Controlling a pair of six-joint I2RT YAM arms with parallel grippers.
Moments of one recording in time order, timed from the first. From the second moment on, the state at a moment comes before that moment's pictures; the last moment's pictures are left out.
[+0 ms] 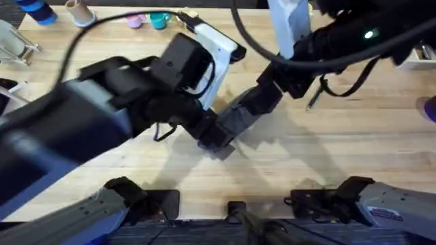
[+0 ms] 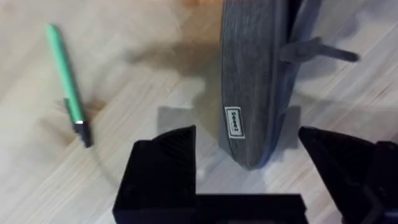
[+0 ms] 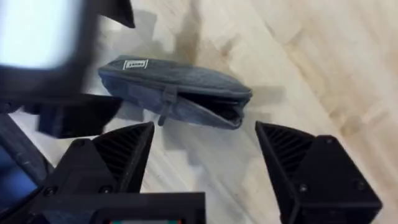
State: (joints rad) left arm -0.61 1.17 0.80 -0.78 0.16 0.12; right arm 0.60 1.33 1.35 -1.11 -0.12 -0.24
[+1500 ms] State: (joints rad) left arm -0.61 0.82 0.81 -0.95 0.11 0.12; right arm 0.59 1.59 1.39 -1.13 -0.12 -1.35
